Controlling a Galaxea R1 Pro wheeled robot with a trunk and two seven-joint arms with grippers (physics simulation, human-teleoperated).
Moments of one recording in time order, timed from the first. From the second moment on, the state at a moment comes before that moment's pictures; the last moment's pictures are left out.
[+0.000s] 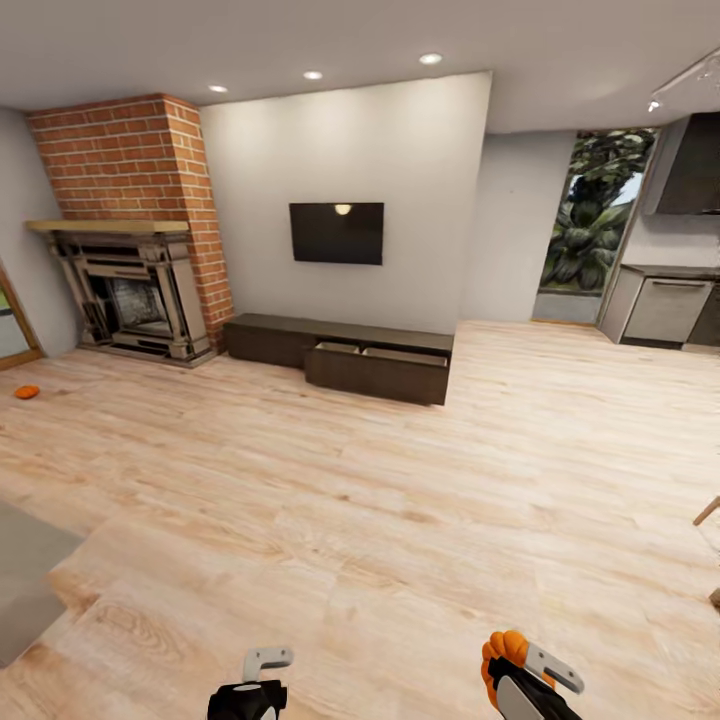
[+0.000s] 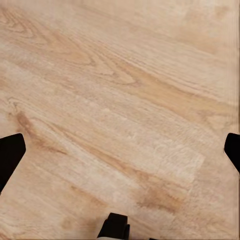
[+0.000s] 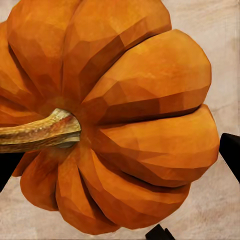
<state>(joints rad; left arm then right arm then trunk) -0.39 -0.07 -0.43 -0.46 0.47 0.26 0.49 -0.42 -0.06 0.33 -0.44 -0.83 0.05 -0.55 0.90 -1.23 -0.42</state>
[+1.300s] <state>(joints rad) -0.39 -0.07 -0.43 -0.46 0.47 0.26 0.49 -0.42 -0.06 0.33 -0.44 -0.83 0.05 -0.55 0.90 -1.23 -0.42</state>
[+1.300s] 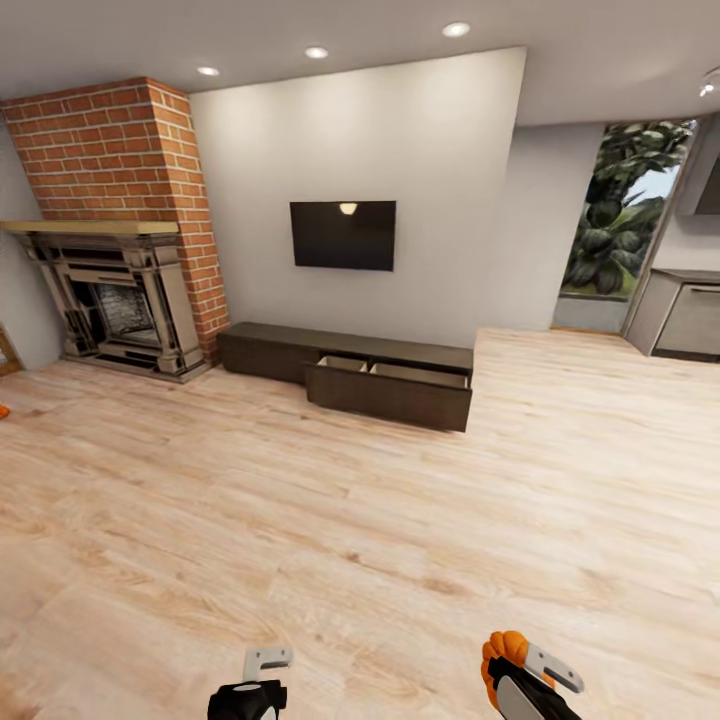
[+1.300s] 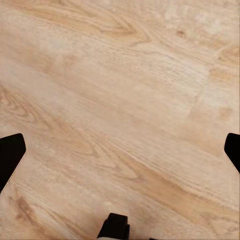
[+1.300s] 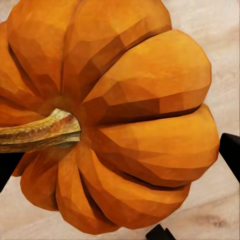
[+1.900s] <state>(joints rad) -0.39 -0.08 -0.43 -0.47 0.47 0.26 0.49 -0.42 -0.05 0.34 -0.44 -0.83 0.01 -0.55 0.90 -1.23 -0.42</state>
